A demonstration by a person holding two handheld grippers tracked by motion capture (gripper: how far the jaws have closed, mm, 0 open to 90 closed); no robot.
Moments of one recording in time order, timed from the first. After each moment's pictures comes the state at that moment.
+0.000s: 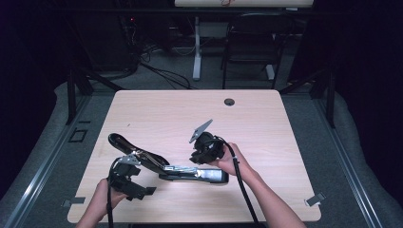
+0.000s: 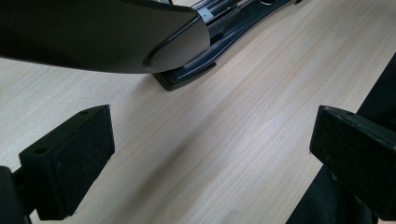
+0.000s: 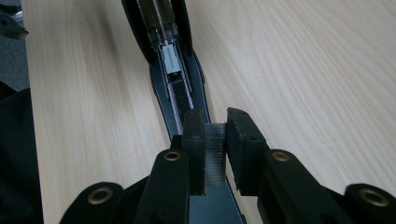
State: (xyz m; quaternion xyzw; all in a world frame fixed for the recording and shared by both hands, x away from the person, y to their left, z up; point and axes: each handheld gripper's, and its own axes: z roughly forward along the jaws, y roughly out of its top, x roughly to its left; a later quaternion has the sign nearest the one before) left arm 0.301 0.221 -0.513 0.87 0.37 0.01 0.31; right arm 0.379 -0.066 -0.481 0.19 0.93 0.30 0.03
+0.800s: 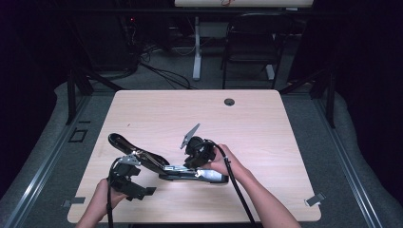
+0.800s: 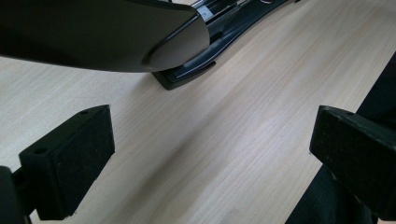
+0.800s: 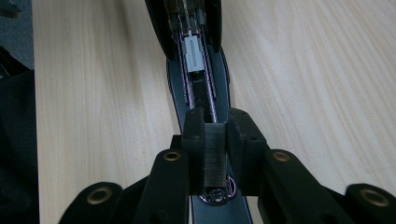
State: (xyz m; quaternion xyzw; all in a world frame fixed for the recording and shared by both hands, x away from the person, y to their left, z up) left arm 0.300 0.221 -0.513 0.88 0.37 0.01 0.31; right arm 0.384 -0.041 -0.501 0.15 0.95 0.27 0.00
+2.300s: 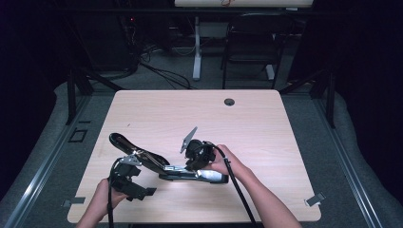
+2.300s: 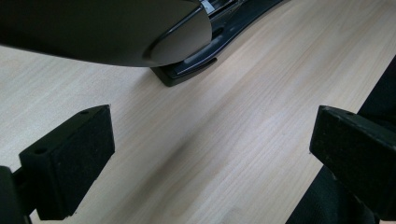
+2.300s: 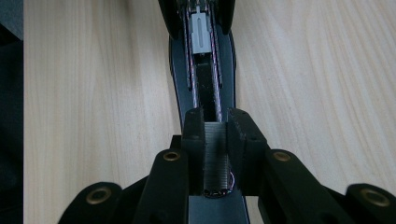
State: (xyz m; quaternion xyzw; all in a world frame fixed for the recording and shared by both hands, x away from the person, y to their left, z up) left arm 0.301 0.219 -0.514 0.88 0.37 0.01 0.30; right arm 0.384 -0.039 -0.510 0.11 0.96 0.25 0.00
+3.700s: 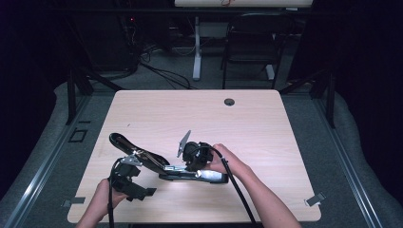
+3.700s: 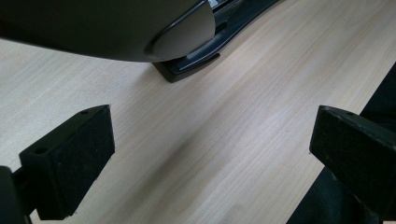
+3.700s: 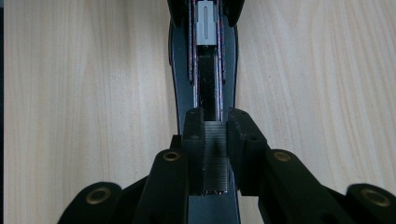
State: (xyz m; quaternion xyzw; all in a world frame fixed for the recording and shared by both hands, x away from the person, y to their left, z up) left arm 0.301 0.218 -0.515 0.88 0.38 0.01 0.29; right arm 0.380 -0.030 -0.509 0.07 0.97 0.21 0.03
